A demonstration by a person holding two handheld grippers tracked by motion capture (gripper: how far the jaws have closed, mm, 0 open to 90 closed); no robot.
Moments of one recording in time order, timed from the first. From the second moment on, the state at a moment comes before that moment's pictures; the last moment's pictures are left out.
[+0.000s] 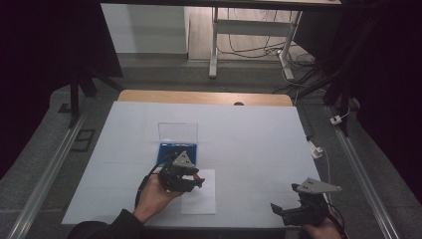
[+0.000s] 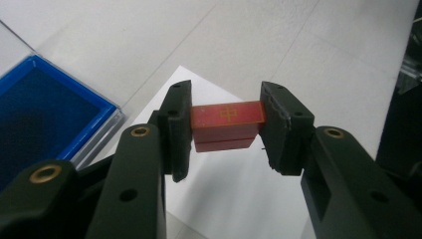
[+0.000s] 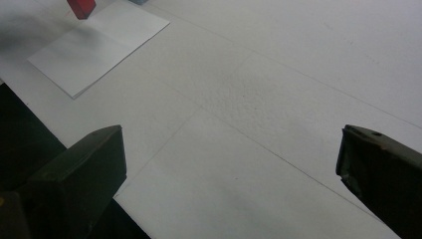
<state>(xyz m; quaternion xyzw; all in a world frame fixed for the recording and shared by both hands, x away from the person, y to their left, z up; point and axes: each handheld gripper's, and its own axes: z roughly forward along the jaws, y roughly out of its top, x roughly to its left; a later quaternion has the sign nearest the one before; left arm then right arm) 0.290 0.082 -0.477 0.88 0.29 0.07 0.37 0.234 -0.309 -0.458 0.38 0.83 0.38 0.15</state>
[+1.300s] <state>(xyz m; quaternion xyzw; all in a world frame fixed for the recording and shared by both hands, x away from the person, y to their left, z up) 0.289 0.074 -0.507 0.89 0.29 0.09 0.34 0.234 -0.308 -0.458 0.38 0.83 0.38 0.15</state>
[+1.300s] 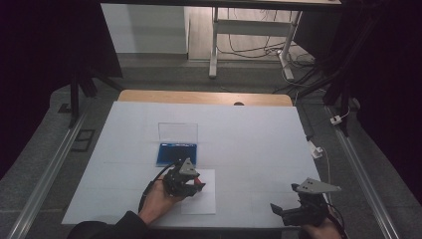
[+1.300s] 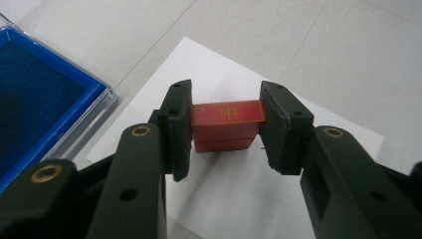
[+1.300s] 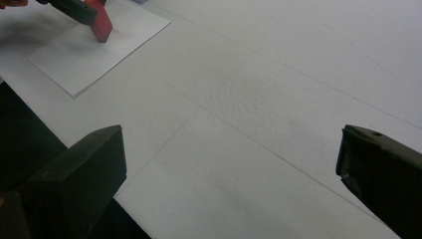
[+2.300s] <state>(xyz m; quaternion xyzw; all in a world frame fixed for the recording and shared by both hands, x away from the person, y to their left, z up) 0.287 0.074 -0.510 0.89 0.30 0.09 0.35 0.234 -0.307 -0.459 0.38 0.83 0.37 0.15</state>
